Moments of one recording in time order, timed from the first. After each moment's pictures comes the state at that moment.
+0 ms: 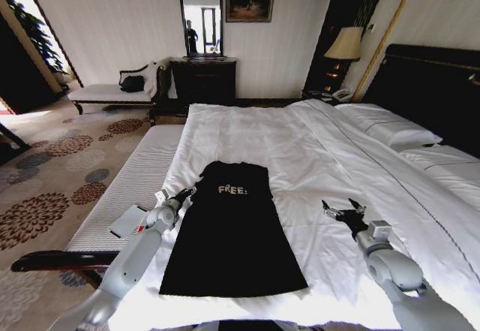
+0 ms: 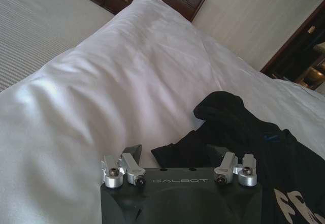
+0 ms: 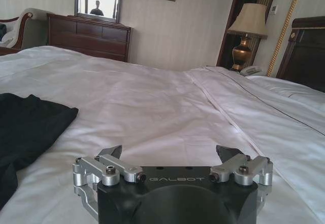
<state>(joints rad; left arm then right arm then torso) 0.78 -1.11 -0.13 -1.33 -1.12 0.22 -0.17 -1.55 0.94 0.81 1.95 0.53 -0.22 0.07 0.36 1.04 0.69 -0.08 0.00</state>
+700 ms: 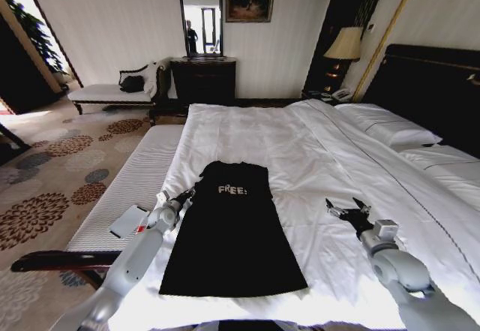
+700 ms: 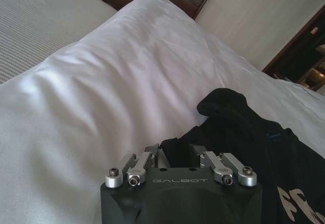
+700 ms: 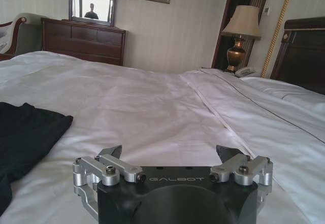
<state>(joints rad) 0.79 -1.13 -0.15 -1.32 -1.12 0.23 -0.17 -1.56 0.93 0.83 1.98 0.57 -0.24 0.10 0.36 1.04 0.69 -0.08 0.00</state>
